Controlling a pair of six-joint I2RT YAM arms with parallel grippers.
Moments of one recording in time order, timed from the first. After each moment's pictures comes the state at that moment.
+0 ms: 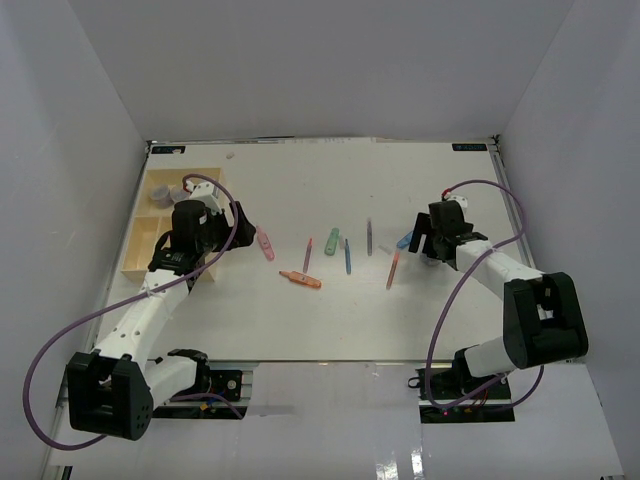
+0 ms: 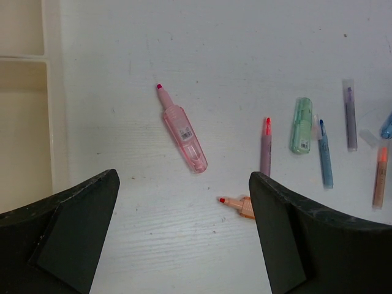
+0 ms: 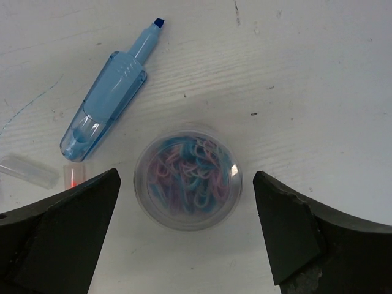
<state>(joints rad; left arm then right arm) -0.17 1.08 0.74 -0.19 0.11 -0.31 0.24 1.43 0.75 -0.22 0.28 0.36</state>
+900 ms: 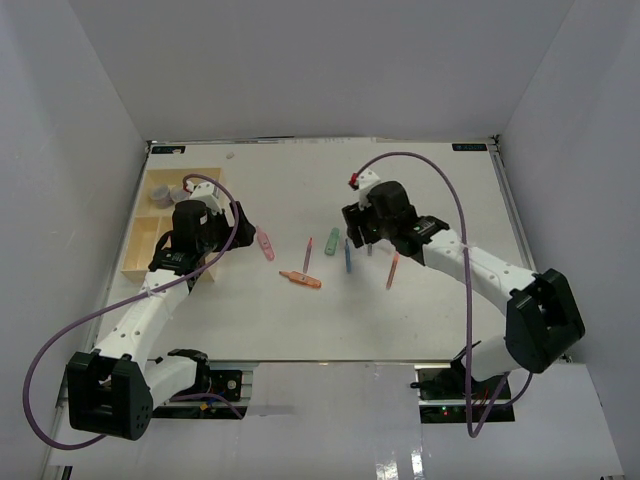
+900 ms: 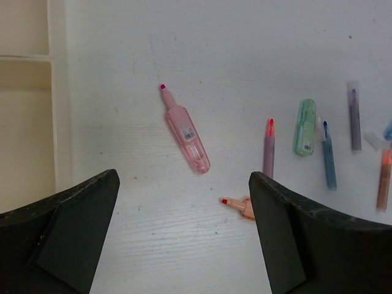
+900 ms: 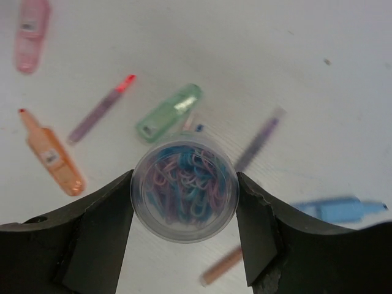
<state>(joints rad) -0.18 1.08 0.74 -0.19 0.10 -0.31 0.61 1.42 0.99 -0.22 0.06 0.02</state>
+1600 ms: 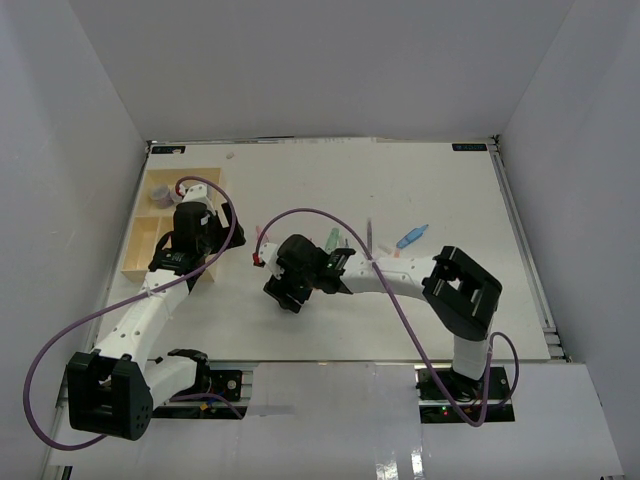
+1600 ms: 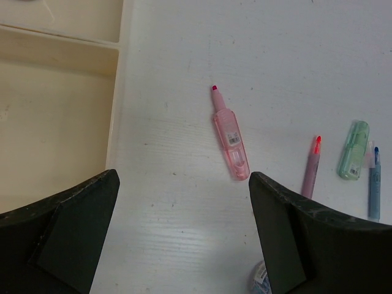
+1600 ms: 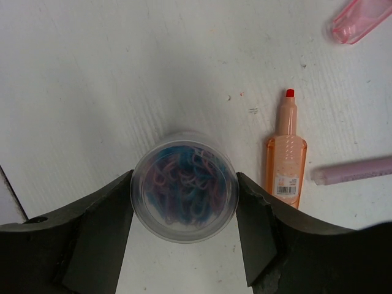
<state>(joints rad) -0.18 1.08 0.74 -0.24 -0.10 -0.33 1.10 1.85 1.24 -0.24 -0.13 -0.09</state>
